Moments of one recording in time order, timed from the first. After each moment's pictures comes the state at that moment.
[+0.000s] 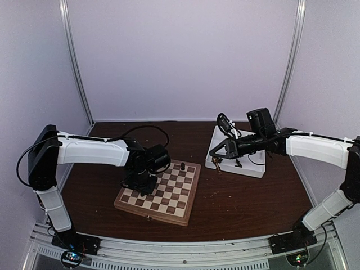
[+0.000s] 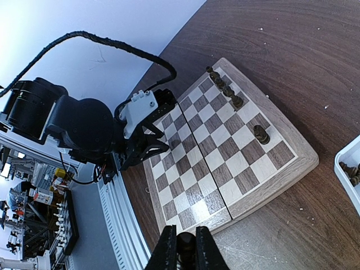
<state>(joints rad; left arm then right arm) -0.95 1.81 1.26 -0.94 -0.27 -0.67 0.53 1.44 1.01 -0.18 -0.75 0.34</state>
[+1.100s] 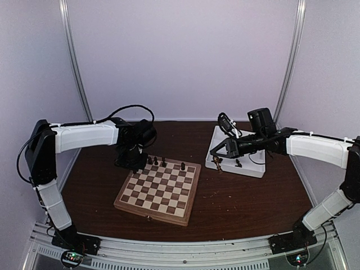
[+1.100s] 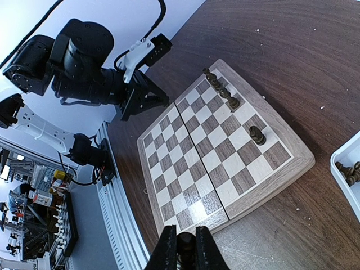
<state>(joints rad) -0.75 1.82 1.38 -0.97 -0.29 -0.55 0.52 1.44 1.01 -0.18 -0.75 0.34</state>
